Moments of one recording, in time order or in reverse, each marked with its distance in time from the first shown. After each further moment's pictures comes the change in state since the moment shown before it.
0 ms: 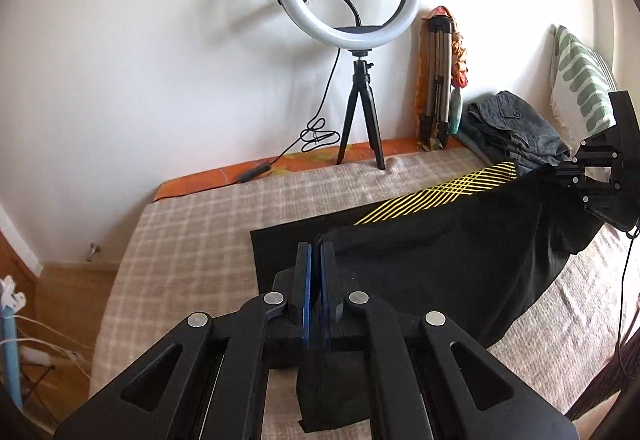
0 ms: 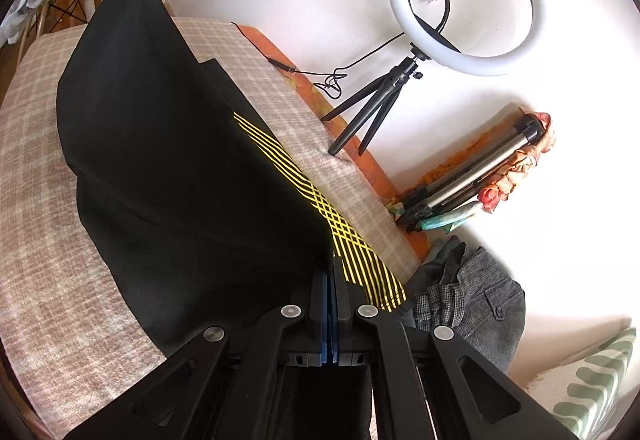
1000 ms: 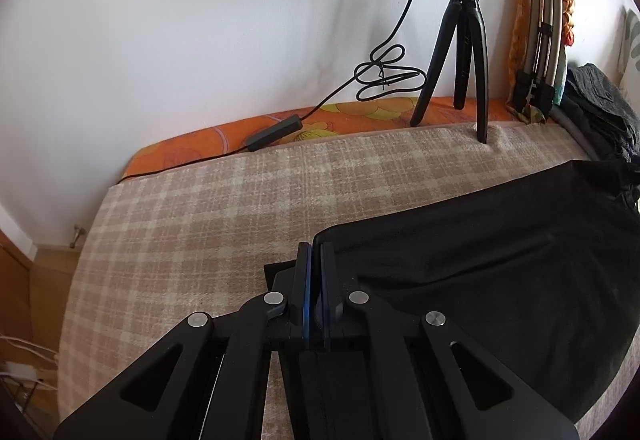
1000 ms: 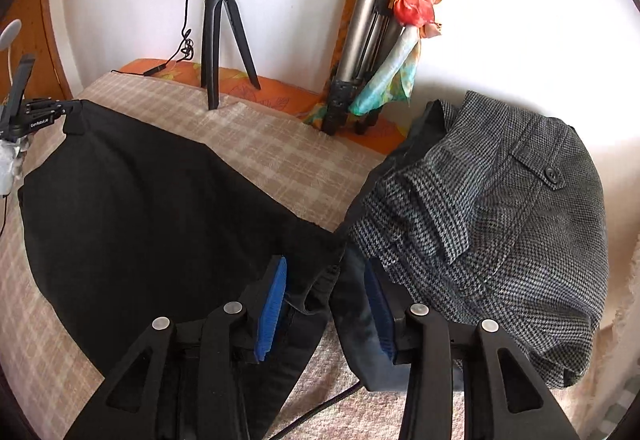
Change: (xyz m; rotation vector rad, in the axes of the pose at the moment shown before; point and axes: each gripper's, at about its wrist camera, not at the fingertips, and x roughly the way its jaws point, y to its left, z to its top) left arm 0.187 0.048 0.006 -0.032 0.174 0.056; right arm 0.125 -0.118 -0.095 0.564 0.135 0.186
